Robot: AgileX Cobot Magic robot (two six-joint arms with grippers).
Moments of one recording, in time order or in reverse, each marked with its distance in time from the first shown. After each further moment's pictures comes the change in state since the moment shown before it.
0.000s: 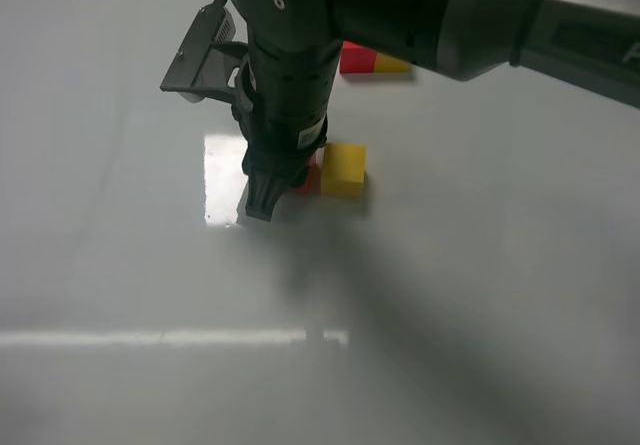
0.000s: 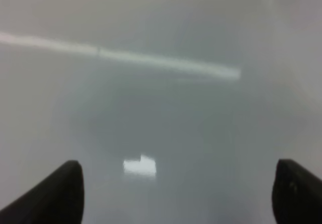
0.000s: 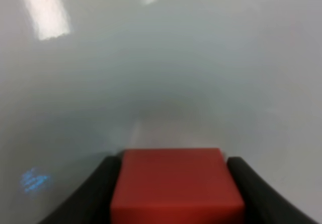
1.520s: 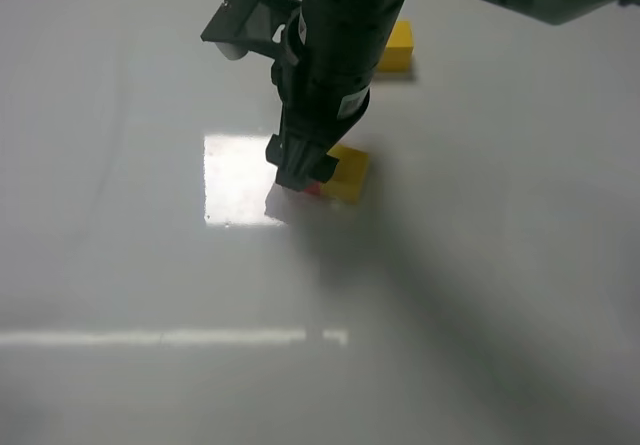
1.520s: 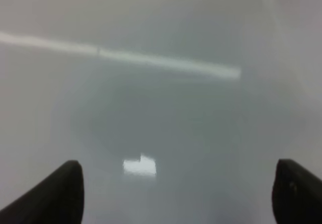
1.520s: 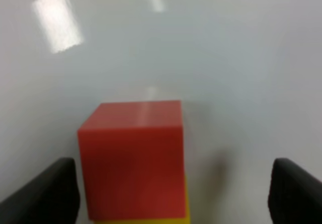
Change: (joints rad) left arm 0.000 0.000 0.000 0.000 0.000 0.000; right arm -0.038 -0.116 0.018 0.062 0.035 0.015
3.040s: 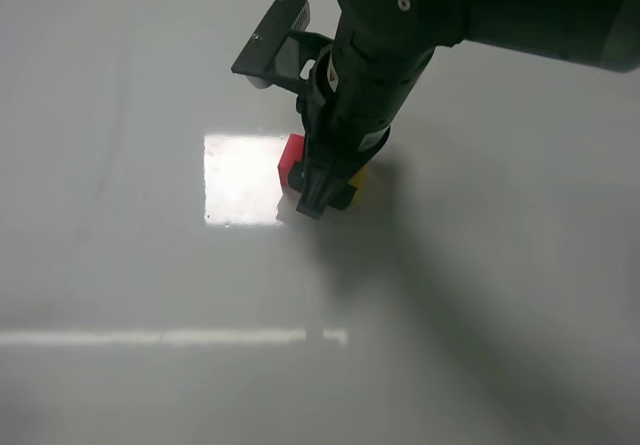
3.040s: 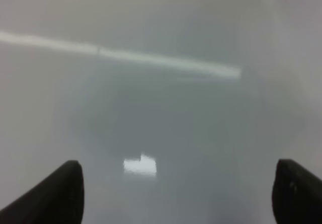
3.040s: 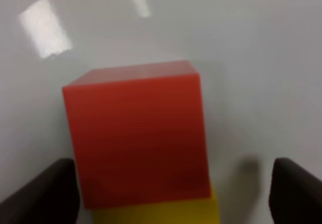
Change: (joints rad) left arm 0.000 0.000 0.000 0.001 0.002 -0.001; right arm -0.034 -0.092 0.272 -0.044 -0.185 0.107
